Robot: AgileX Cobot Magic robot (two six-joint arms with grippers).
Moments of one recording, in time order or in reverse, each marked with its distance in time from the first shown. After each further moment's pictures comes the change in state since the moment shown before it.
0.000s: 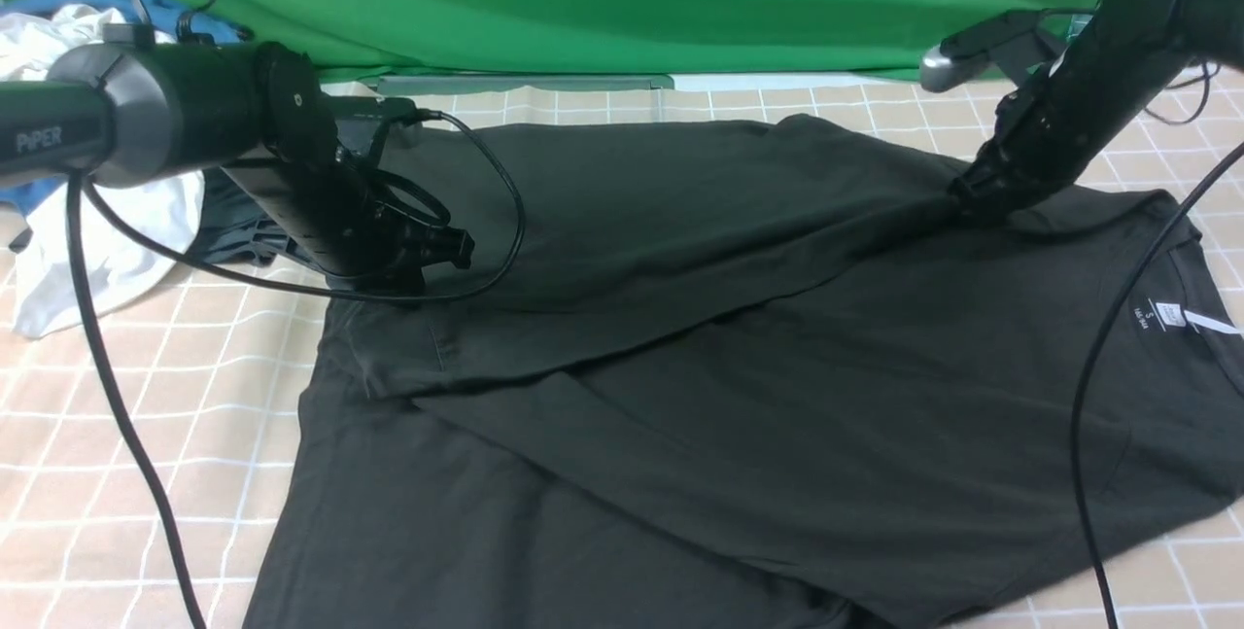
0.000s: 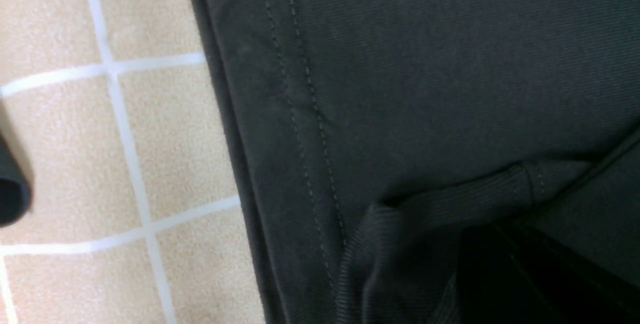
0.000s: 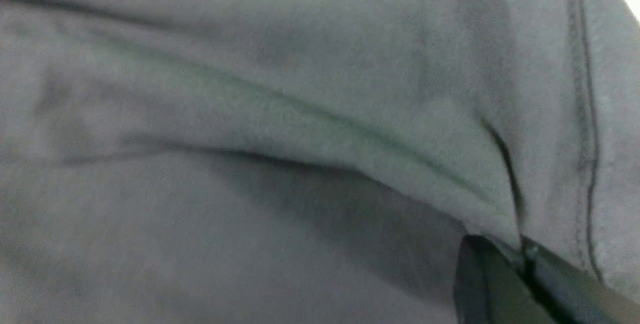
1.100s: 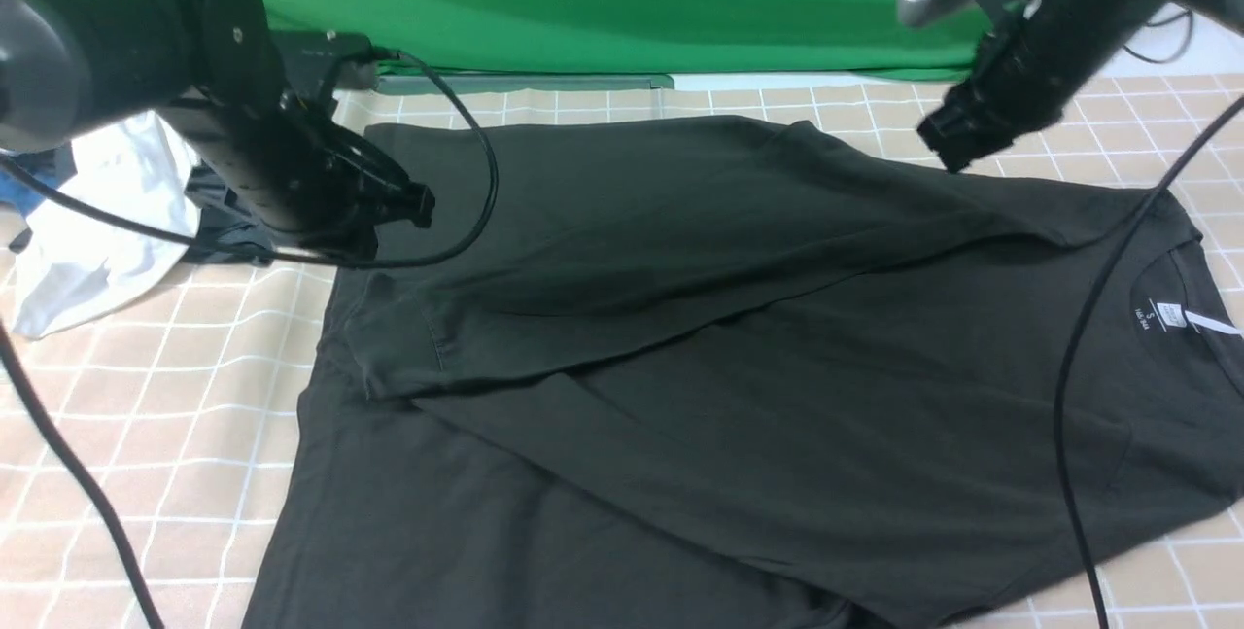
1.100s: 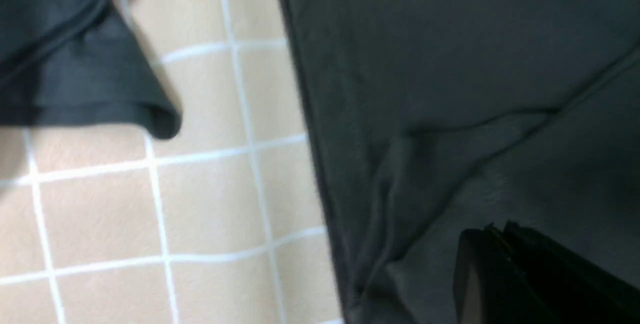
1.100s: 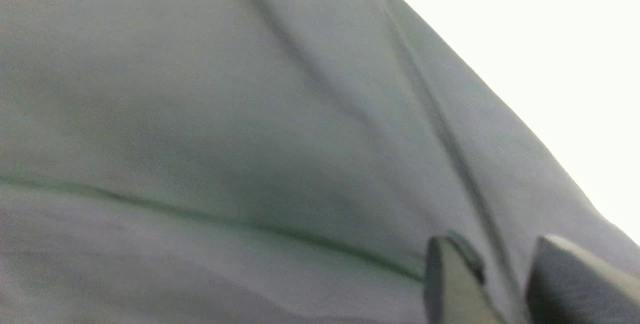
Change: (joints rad) right arm 0.068 -0.002 -0.138 -0.038 0.025 0.142; left arm -0.001 -0.149 0.002 0.126 0.113 -0.101
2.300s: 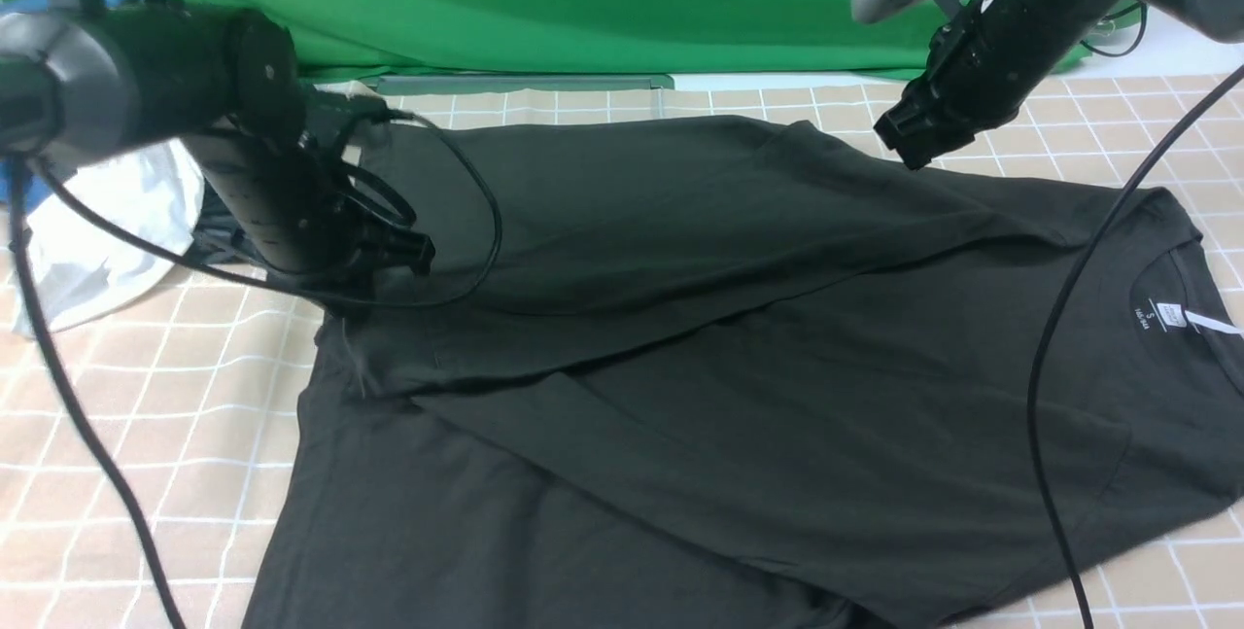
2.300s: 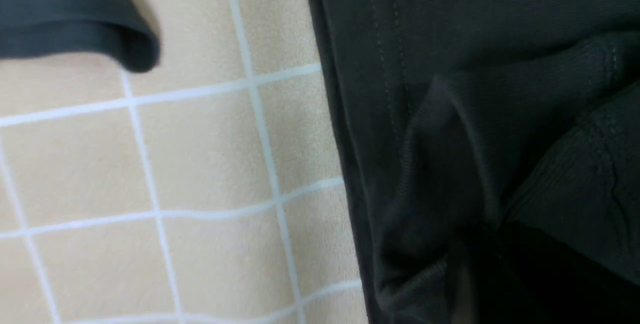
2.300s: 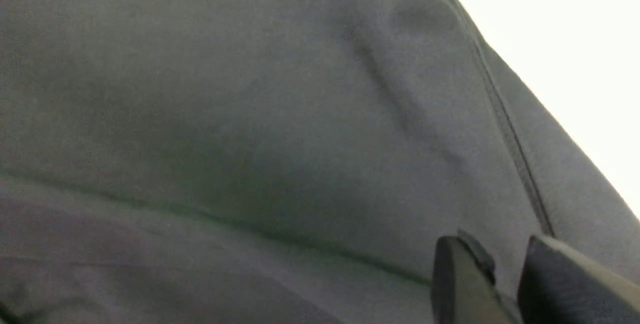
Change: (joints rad) right arm 0.046 0.000 -0.014 0.009 0.007 0.003; left arm 0.000 0.042 0.000 0.020 0.080 0.001
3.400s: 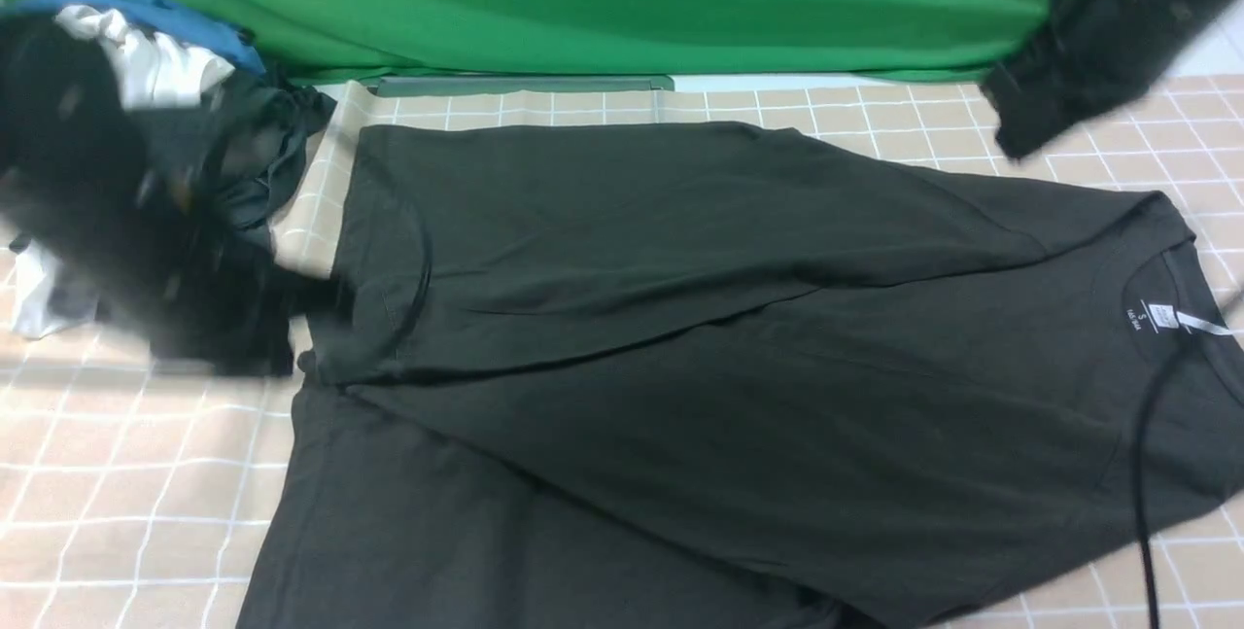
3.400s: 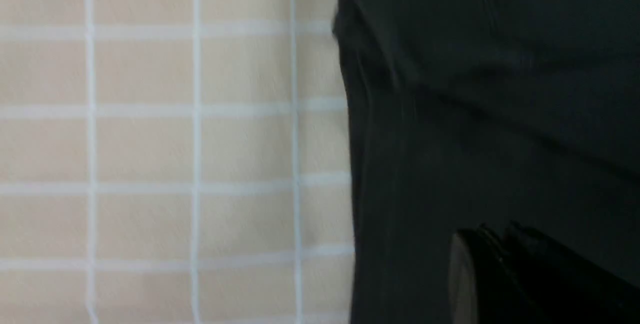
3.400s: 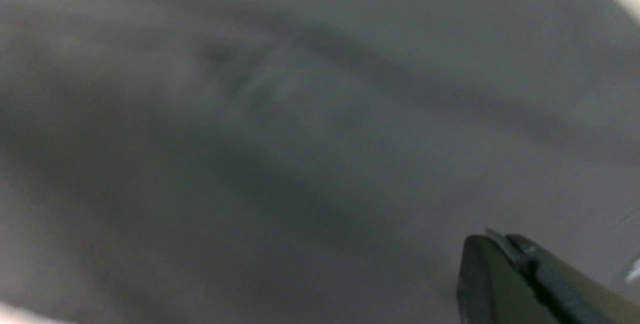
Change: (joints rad) right arm 0.000 -0.493 0.384 0.119 0.243 0.066; left arm 0.000 -0.498 0.443 -0.108 0.043 -0.100
